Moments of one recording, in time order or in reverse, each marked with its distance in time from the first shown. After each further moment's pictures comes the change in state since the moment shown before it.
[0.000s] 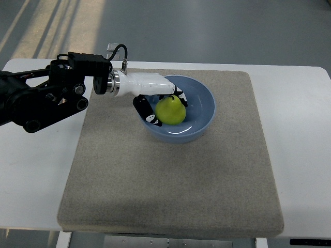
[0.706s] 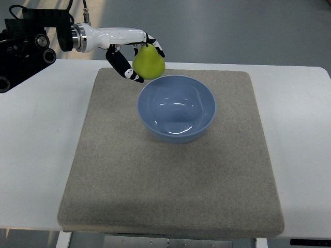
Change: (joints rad) left arm -0.124 0.100 -0.021 0.098 -0.229 -0.104 -0.011; right arm 0.000 0.000 0.000 0.000 0.000 0.000 0.000
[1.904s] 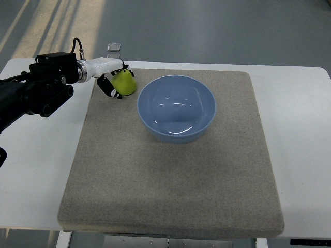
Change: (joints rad) left arm 0.140 -0.285 0.068 0.629 0.115 0.201 0.005; right arm 0.000 0.000 0.000 0.000 0.000 0.000 0.000
